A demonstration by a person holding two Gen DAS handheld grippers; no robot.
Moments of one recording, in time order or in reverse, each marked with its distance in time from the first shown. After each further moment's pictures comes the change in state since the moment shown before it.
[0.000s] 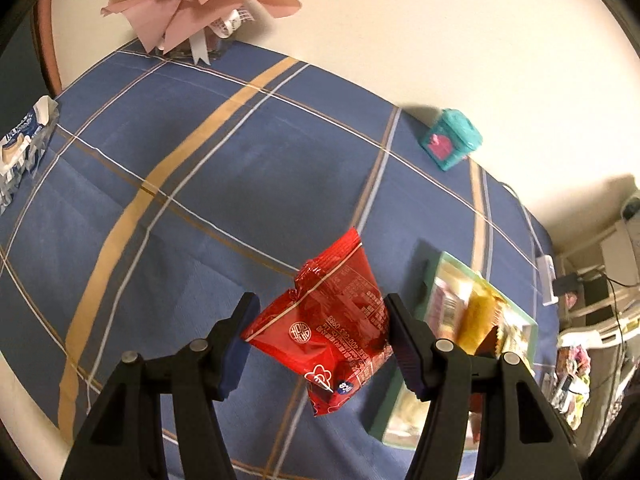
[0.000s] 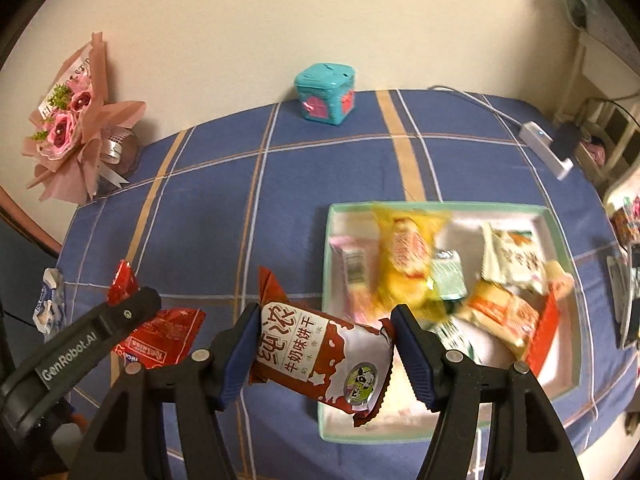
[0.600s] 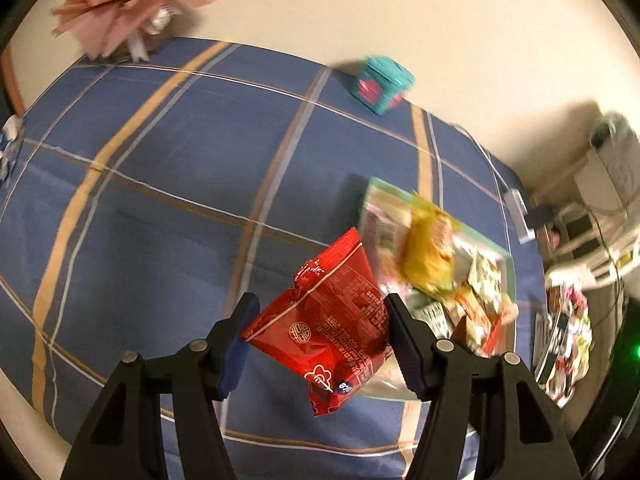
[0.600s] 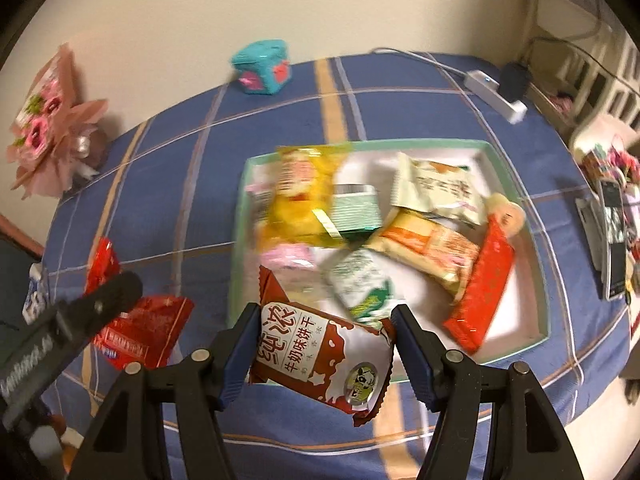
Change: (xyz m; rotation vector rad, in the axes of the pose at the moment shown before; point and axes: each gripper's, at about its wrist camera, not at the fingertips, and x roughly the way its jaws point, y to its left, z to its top) left arm 0.003 -0.064 -0.058 0.168 0.059 -0.057; right arm -0.006 -0.082 -0.041 0.097 0.068 -0.052
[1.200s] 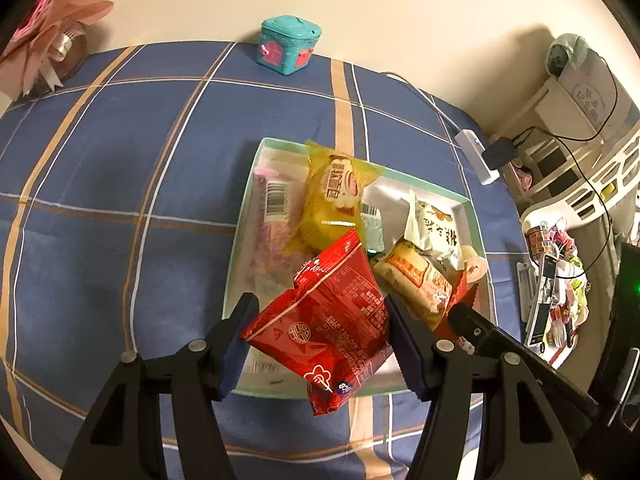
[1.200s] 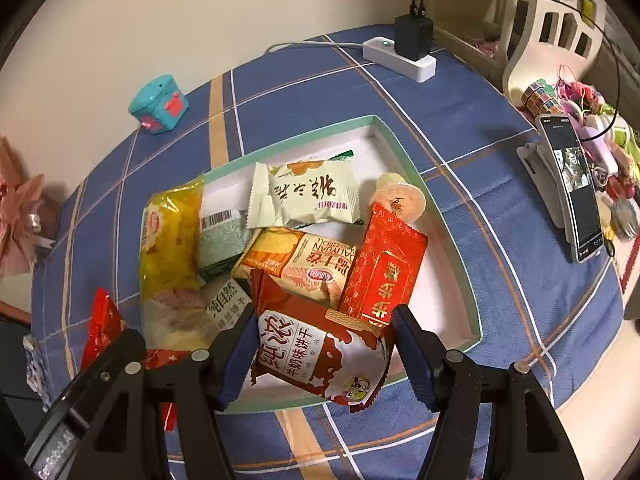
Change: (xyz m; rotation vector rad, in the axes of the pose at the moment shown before) left arm 0.036 -0.076 -0.012 0.176 0.068 -0.078; right arm 0.007 -0.097 0.011 0.218 0.014 -0.043
